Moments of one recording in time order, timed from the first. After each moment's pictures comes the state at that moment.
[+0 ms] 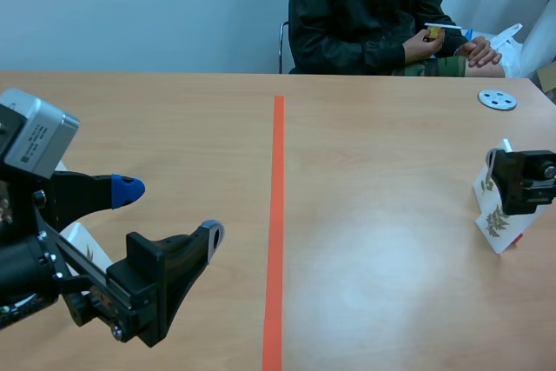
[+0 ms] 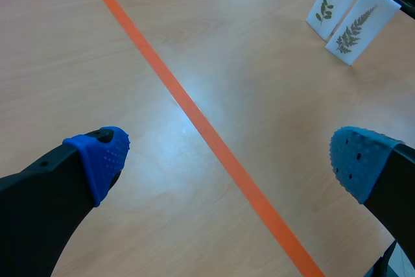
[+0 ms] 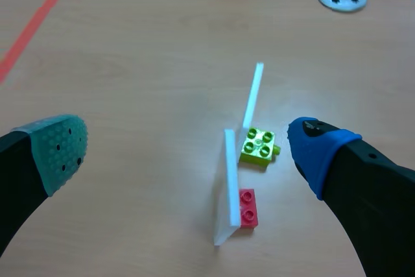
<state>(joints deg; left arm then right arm) 35.6 -19.9 -0.1 117.2 -21.4 -27.4 11.8 -13.8 19.5 23.3 86.3 18.4 30.9 -7.3</state>
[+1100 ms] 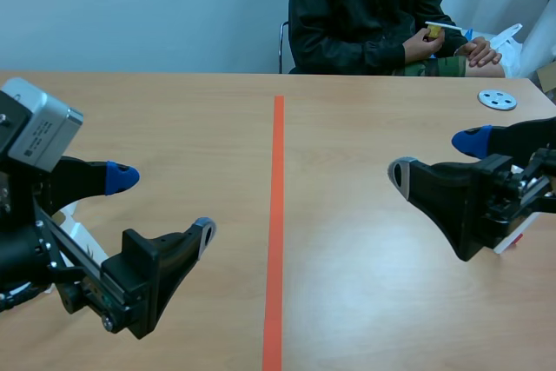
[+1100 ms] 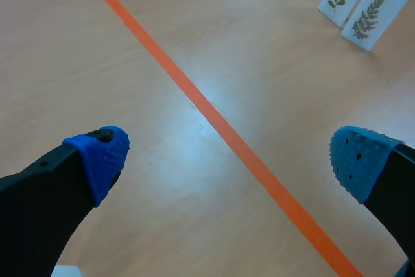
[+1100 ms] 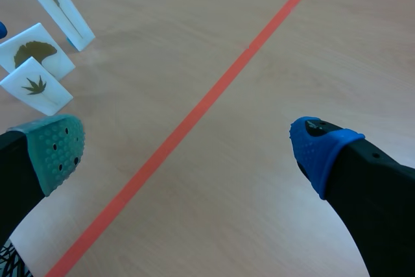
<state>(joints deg) 33.7 -22.6 -0.1 117.2 -18.1 -27.4 11.3 -26.9 27.7 12.8 109.2 40.2 40.3 -18.6</state>
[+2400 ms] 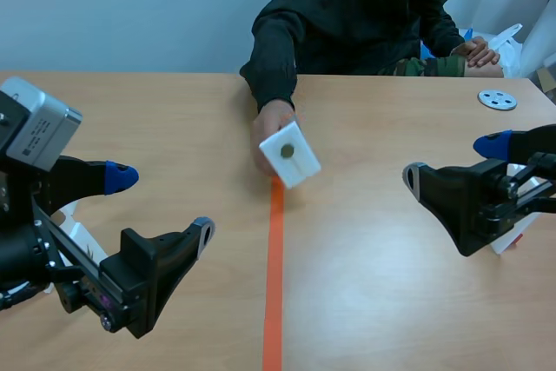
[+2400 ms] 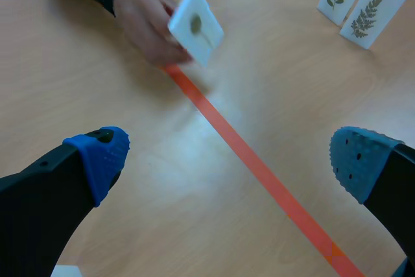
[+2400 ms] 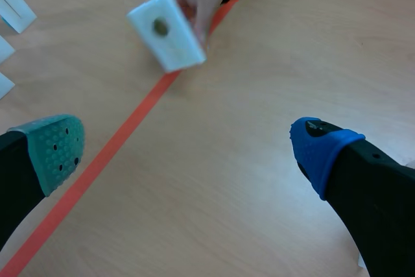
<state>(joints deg) 33.7 -22.9 -0.1 117.2 -18.6 -27.4 11.3 -26.9 27.6 13.0 109.2 34.4 33.9 -18.8</state>
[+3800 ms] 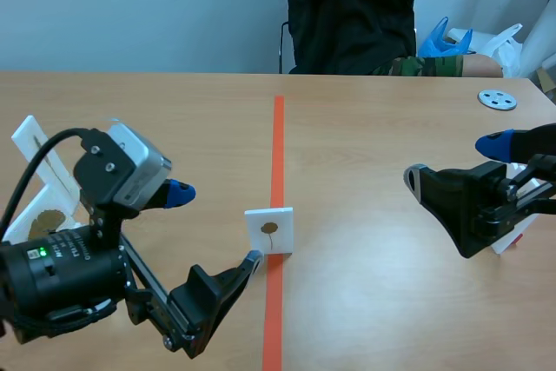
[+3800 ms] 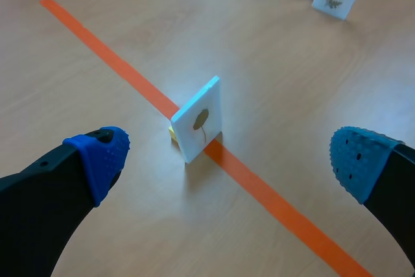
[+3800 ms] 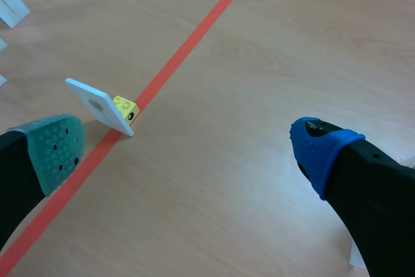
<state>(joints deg) 23.8 -22.7 12.2 104.5 -7.6 -27.6 3.8 -26.9 27.6 13.0 109.2 32.6 33.9 -18.1</state>
